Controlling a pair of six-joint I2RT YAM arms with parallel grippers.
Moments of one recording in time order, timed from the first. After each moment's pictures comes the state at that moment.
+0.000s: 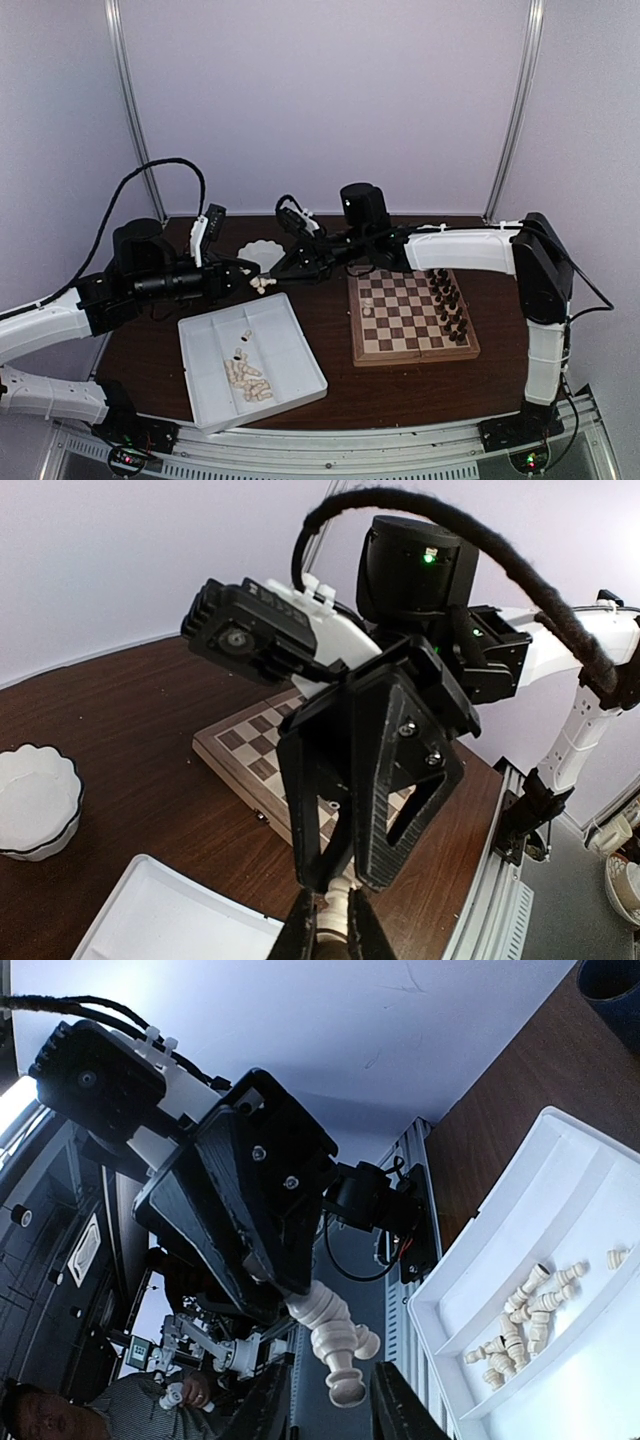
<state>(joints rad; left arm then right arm) -0.76 0.96 0.71 0.03 0.29 -0.33 0.83 2.00 1.52 0.24 -1.17 0.87</state>
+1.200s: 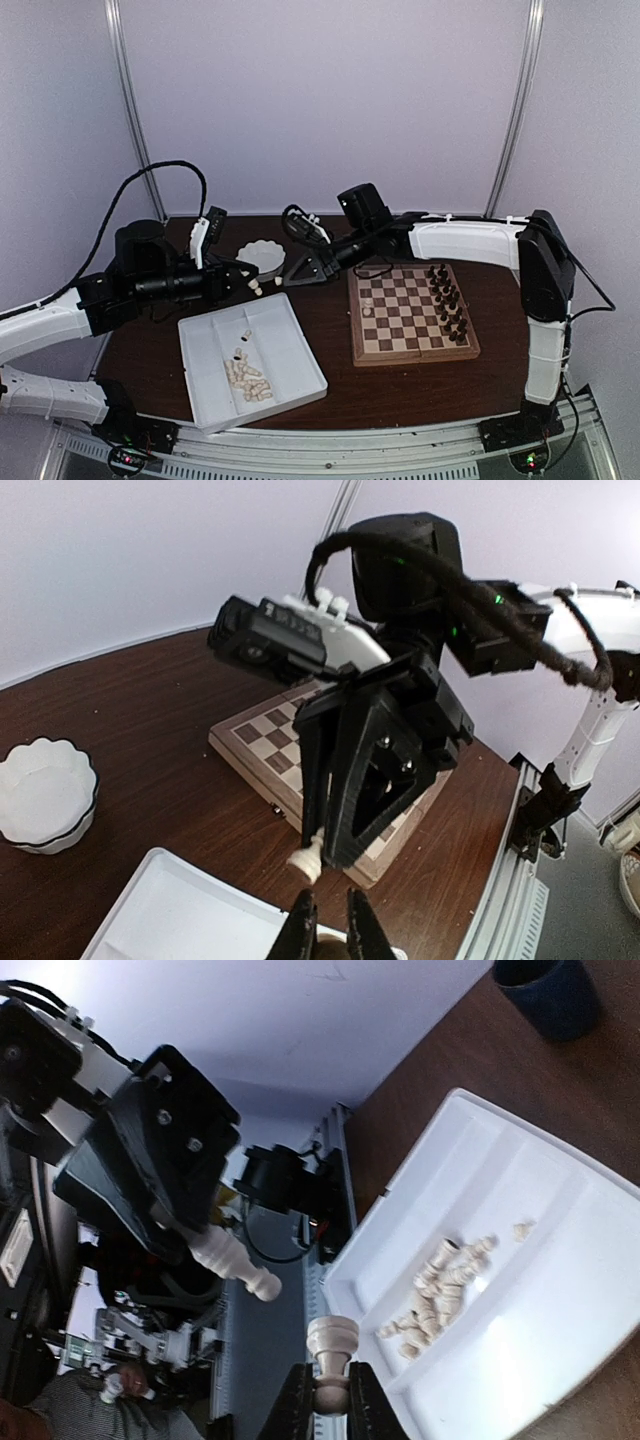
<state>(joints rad) -0.76 0.96 0.71 0.01 0.26 -0.31 0.79 2.00 1.57 -0.09 -1.09 0.56</state>
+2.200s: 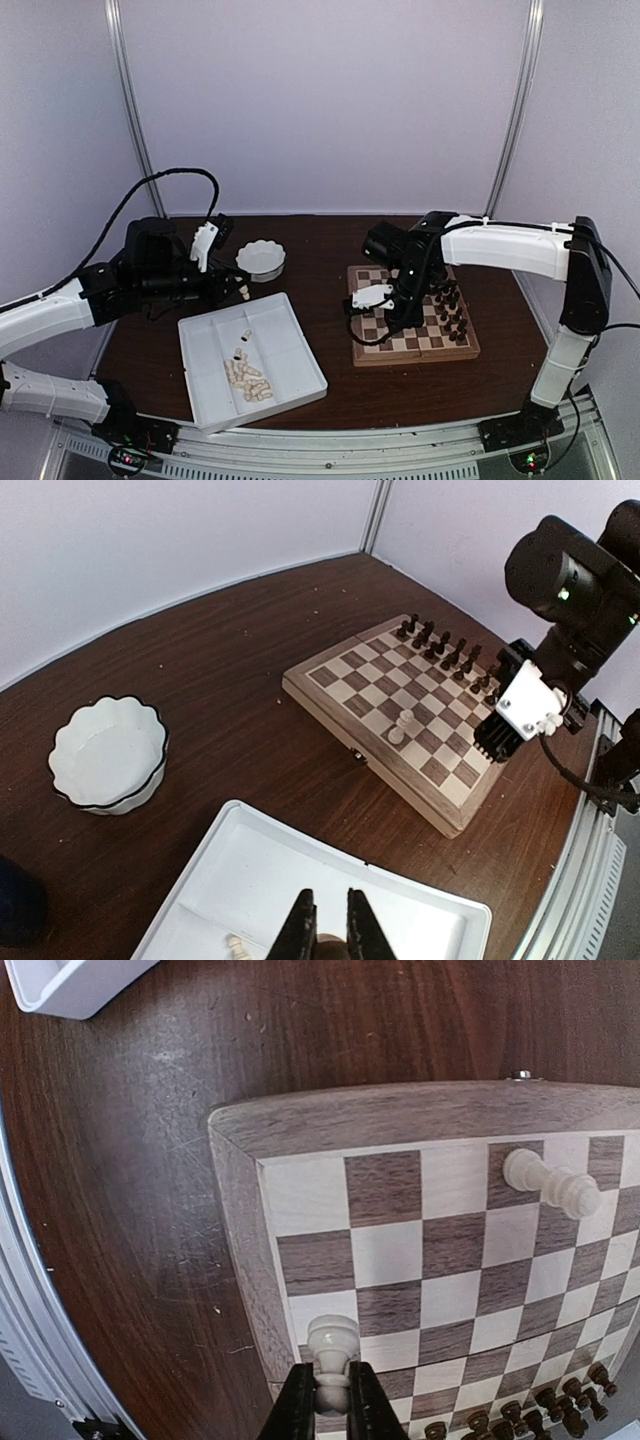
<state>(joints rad) -0.74 1.01 0.77 -0.20 0.15 -0.15 0.83 1.77 1.42 -1.09 -0.03 -0.62</state>
